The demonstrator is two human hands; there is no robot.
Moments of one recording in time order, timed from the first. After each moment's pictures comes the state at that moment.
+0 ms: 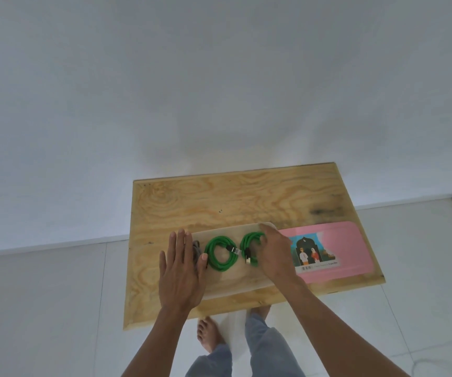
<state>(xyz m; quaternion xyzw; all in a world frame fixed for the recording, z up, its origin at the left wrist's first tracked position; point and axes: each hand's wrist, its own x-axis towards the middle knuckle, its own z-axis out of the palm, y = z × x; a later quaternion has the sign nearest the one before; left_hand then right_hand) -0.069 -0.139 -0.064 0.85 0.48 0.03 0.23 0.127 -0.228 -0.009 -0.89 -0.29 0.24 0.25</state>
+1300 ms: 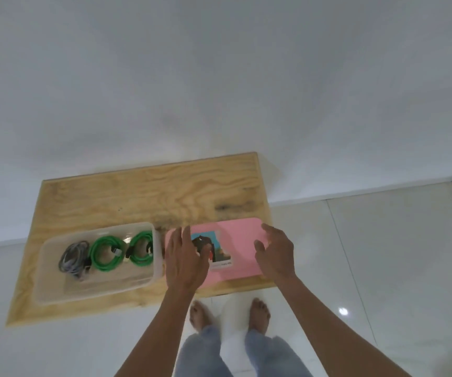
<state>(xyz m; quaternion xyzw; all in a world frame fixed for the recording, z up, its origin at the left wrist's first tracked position) 0.207 -0.306 -0.053 0.80 0.54 0.00 0.26 0.379 -0.420 -0.046 -0.88 -0.23 0.32 0.28</state>
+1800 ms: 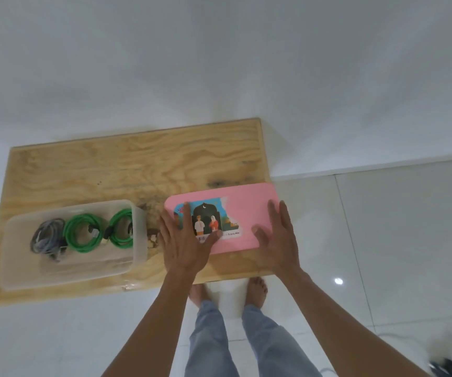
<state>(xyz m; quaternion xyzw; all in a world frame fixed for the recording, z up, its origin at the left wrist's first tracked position) 0.230 -0.317 -0.101 0.76 0.60 -0.05 0.26 0.392 -0.436 -0.111 -0.87 -0.31 0.32 0.22</state>
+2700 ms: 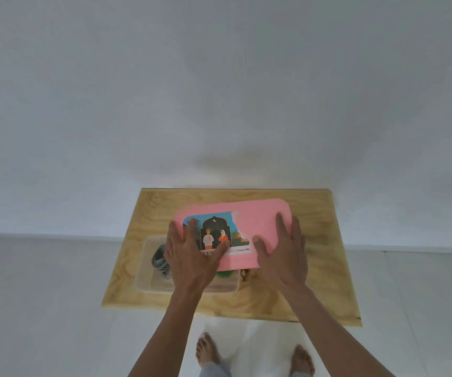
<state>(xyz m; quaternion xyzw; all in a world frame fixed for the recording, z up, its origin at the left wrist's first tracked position) 0.082 -0.227 0.050 0.72 0.64 0.17 0.22 0.246 -0.312 0.052 -0.86 -0.35 0.23 0.28</state>
